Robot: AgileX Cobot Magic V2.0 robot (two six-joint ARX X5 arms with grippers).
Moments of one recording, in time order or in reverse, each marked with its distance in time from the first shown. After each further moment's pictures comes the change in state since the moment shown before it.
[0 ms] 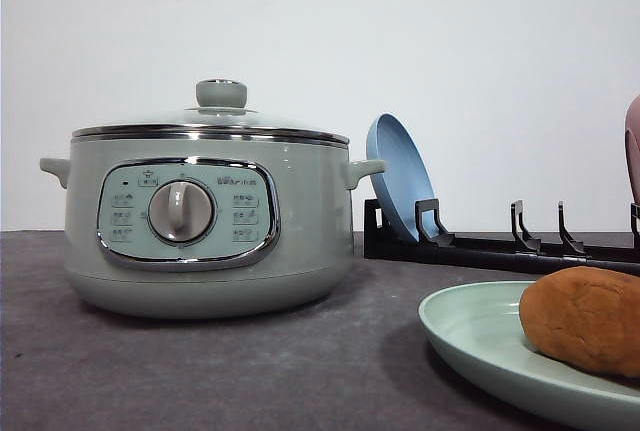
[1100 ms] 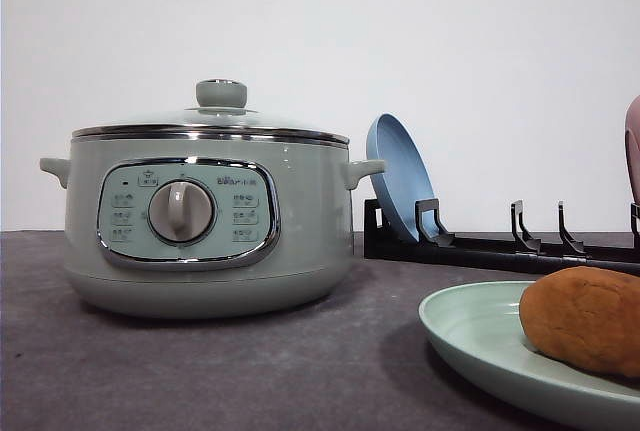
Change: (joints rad) left_arx 0.000 0.000 0.000 0.000 0.000 0.000; right_arx 0.000 0.000 0.000 0.000 0.000 0.000
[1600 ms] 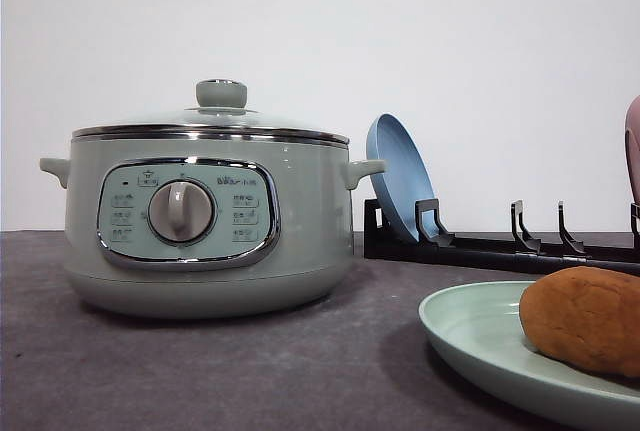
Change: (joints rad) left_arx 0.000 0.000 0.000 0.000 0.000 0.000; right_arx 0.000 0.000 0.000 0.000 0.000 0.000
